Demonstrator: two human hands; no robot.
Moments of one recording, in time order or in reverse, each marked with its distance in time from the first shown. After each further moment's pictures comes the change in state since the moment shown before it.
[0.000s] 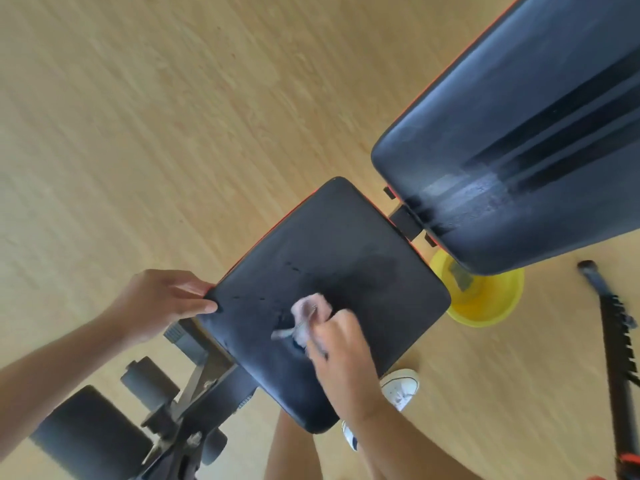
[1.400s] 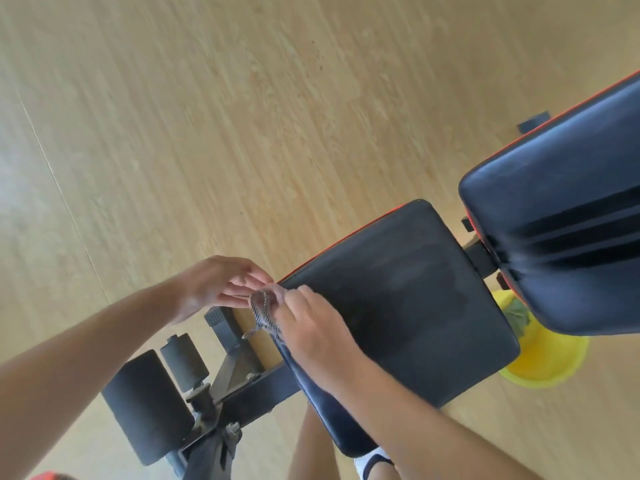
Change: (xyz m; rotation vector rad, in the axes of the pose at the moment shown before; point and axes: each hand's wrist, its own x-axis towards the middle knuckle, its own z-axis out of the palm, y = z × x) left_hand 0.004 -0.017 -0.017 -0.460 -0.202 -0.148; right_hand 0.065 -0.062 0.062 -0.308 -0.080 -0.685
